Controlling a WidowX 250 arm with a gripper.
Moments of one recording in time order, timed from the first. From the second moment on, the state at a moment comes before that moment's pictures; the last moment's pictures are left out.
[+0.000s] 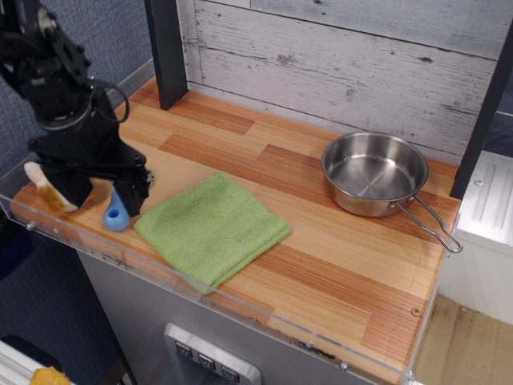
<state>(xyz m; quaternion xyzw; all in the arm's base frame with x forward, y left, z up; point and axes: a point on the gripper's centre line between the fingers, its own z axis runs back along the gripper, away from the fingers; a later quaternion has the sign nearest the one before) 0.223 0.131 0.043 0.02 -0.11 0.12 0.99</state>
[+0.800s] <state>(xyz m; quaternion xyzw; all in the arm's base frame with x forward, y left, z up) 0.231 0.145 0.010 0.03 -0.11 0.16 0.98</state>
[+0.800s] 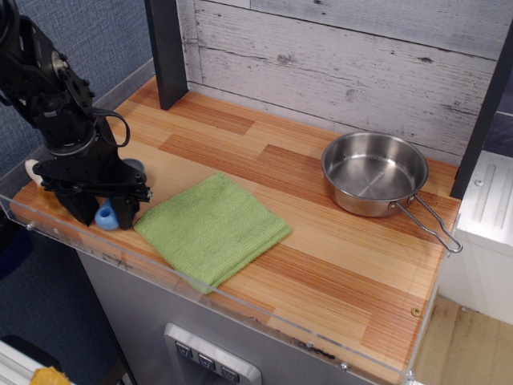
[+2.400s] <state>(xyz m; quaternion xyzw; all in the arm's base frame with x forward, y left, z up) 0.282 0.106 0.108 -0.02 -0.19 0.11 0.98</state>
